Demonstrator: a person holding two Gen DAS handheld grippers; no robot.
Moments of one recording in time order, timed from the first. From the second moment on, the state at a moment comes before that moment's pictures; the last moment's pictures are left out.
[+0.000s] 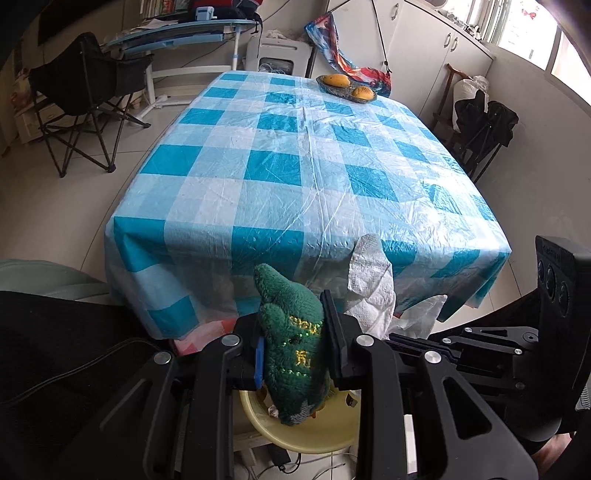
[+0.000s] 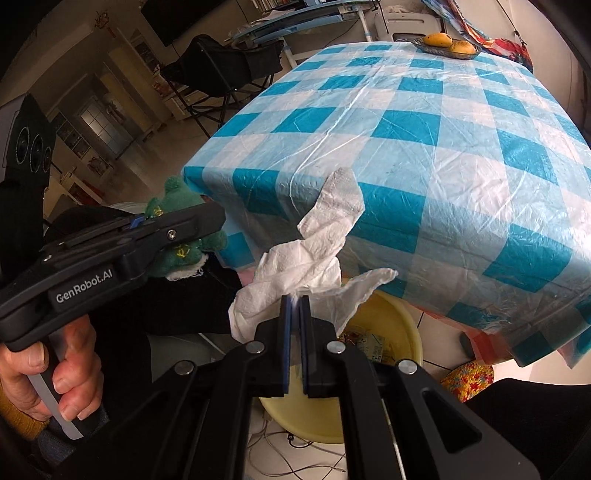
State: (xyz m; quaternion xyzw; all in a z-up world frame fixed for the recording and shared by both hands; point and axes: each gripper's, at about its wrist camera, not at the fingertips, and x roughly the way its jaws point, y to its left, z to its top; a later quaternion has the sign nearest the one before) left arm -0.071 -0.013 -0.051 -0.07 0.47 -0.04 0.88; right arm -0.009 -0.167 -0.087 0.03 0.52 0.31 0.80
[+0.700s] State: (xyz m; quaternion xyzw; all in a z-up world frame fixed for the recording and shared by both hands) left arm -0.086 -0.029 -0.040 0.00 0.42 0.01 0.91; right arm -0.005 -0.199 -0.080 0.07 0.49 0.24 0.83
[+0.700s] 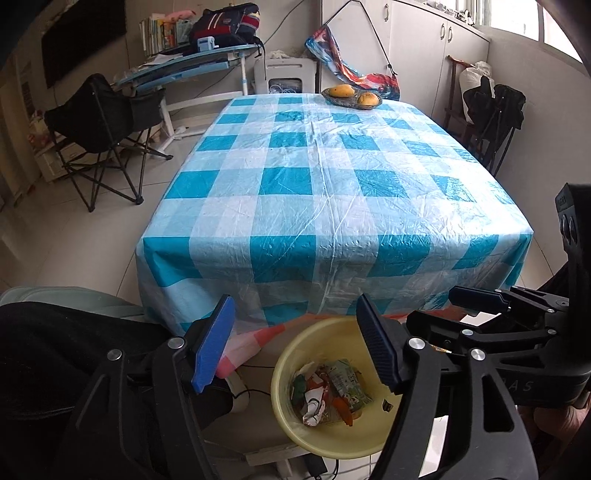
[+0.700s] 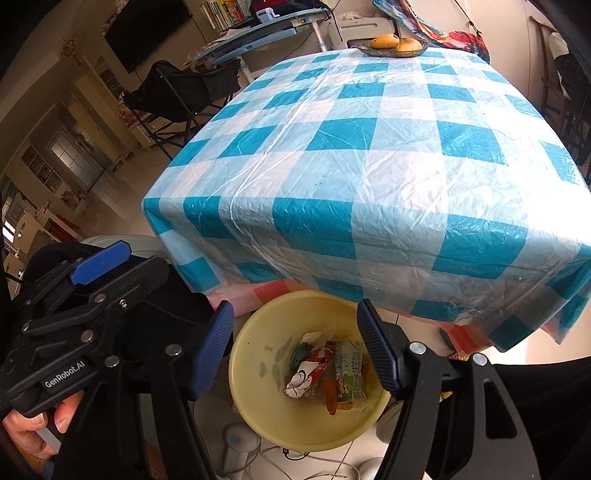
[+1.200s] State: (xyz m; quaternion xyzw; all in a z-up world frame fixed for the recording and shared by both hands) left arm -0.089 -0.029 -0.029 0.01 0.39 0.02 0.92; right arm -0.002 -0.212 -0.065 0.09 0.44 0.21 0.87
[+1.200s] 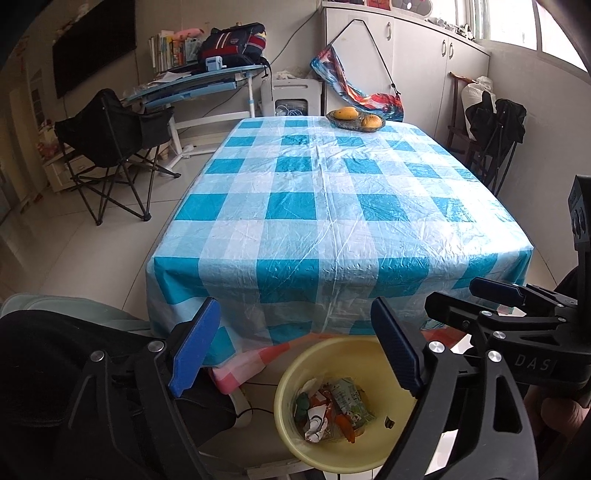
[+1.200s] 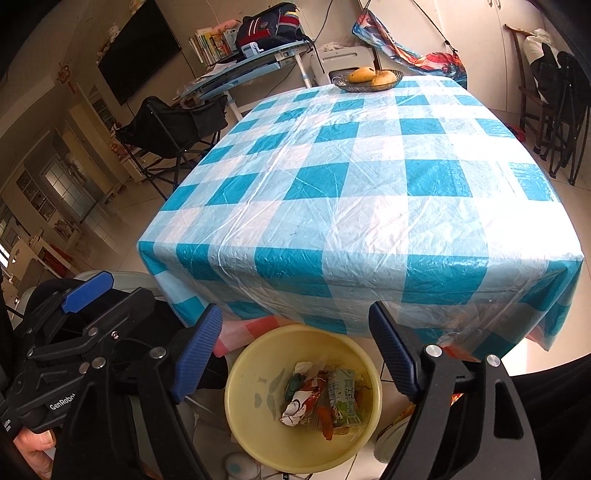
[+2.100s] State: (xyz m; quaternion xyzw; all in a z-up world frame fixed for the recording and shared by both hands) left arm -0.091 -0.013 -0.021 -0.02 0.38 0.04 0.92; right arm -0.009 -0.204 -0.051 0.03 0.38 0.16 0.91
